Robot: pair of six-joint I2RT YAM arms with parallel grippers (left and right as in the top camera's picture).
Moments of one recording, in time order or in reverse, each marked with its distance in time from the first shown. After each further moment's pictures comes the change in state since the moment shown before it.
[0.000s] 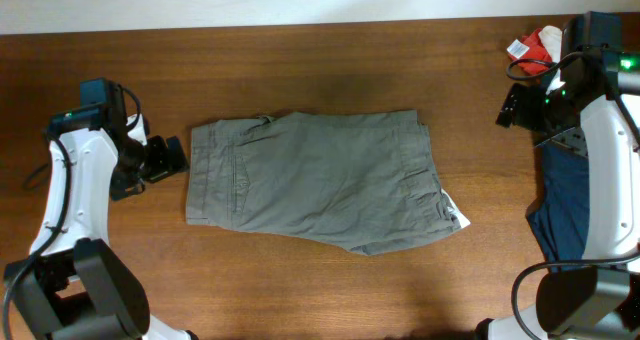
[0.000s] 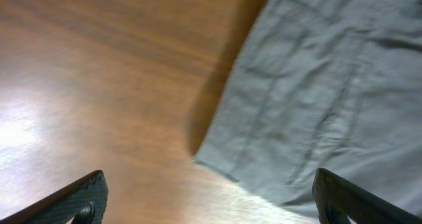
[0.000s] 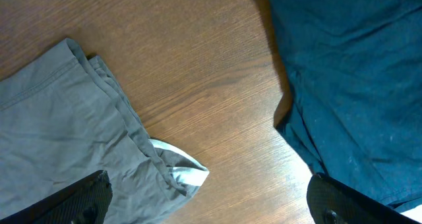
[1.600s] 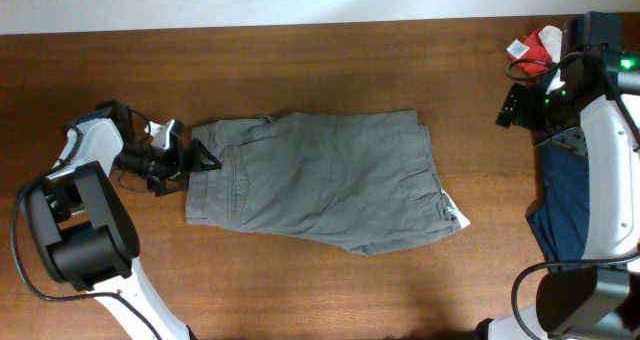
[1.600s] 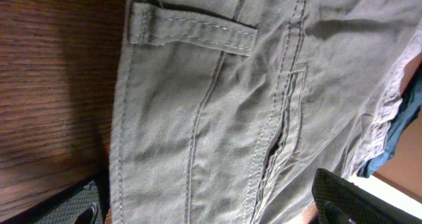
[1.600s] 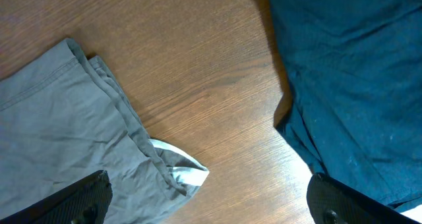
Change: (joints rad) left arm 0.073 0.389 0.045 0.078 0.528 0.324; right arm 0.000 0.000 0.000 0.000 0.000 0.000
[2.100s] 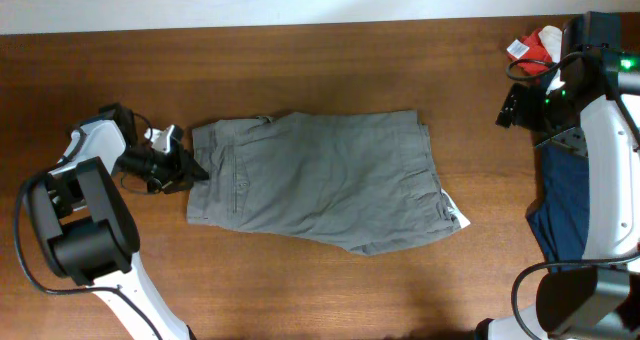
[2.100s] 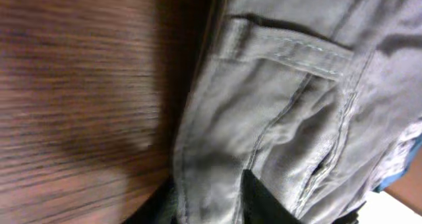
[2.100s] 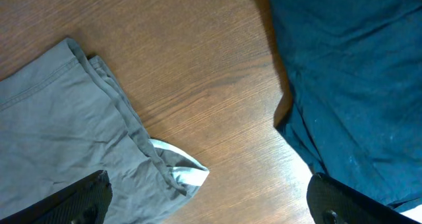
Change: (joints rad) left arm 0.002 0.034 -0.009 0.040 -0.073 -0.059; right arm 0.000 0.000 0.000 0.000 0.000 0.000
